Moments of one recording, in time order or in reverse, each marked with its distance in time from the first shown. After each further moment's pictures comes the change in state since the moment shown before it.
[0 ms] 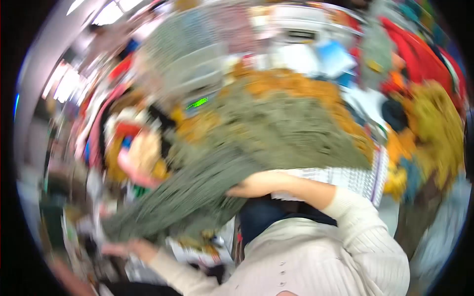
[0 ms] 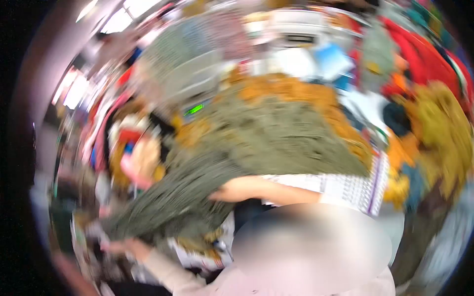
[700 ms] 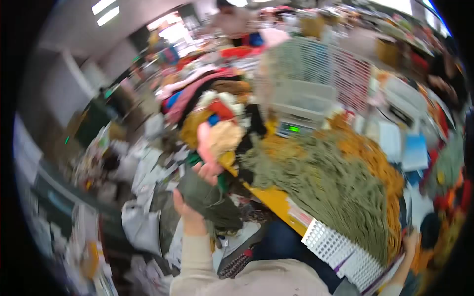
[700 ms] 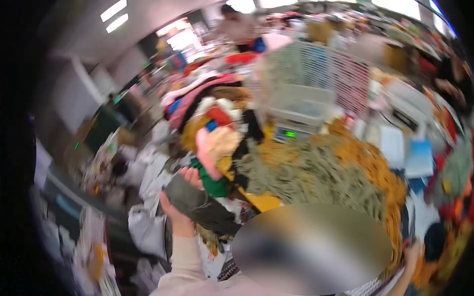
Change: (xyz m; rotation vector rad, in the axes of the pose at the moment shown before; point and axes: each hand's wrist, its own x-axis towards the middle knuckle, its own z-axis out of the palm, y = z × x) left_hand -0.020 -0.018 0.032 -0.193 0.106 -0.103; right_hand -0.317 0.286 -0.128 -0.778 1.163 0.664
